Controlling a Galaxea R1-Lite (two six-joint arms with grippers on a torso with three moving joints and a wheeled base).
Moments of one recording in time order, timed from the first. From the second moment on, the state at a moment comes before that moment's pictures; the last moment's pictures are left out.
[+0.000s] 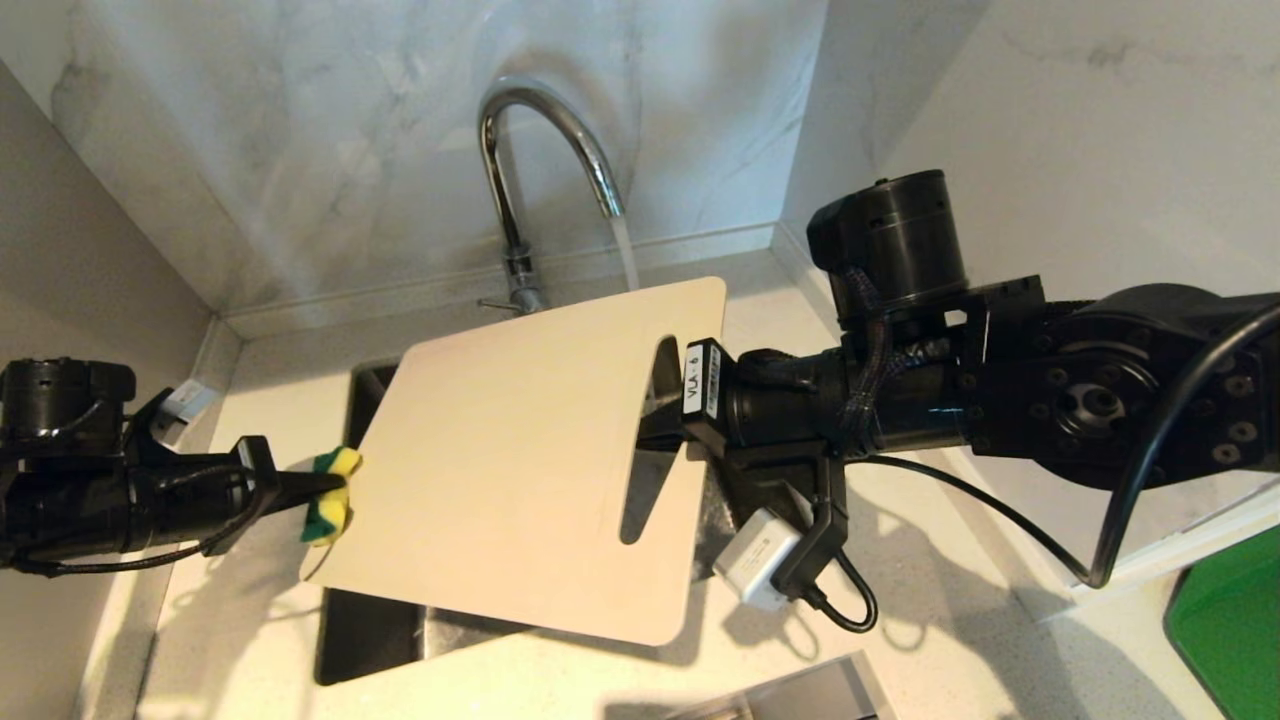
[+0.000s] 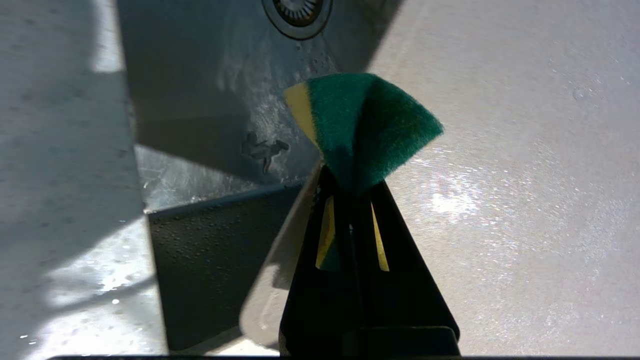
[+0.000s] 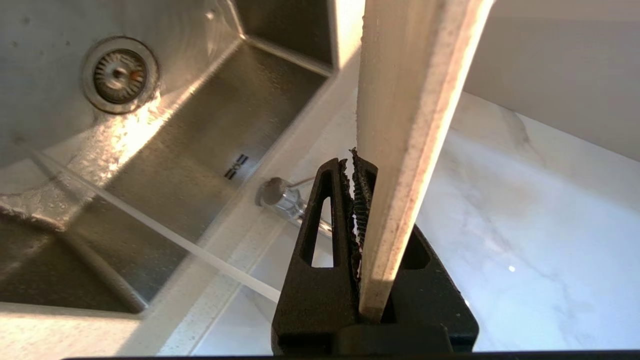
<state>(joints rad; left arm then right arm) 0.04 1.66 -0.74 -0.35 -0.52 -0.57 0.56 1.70 -1.30 0.03 0.52 -2.41</state>
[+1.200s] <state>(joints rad) 0.15 1.59 -0.92 -0.28 -0.54 -0.58 0.54 1.53 -1.26 0.01 0.51 -2.32</state>
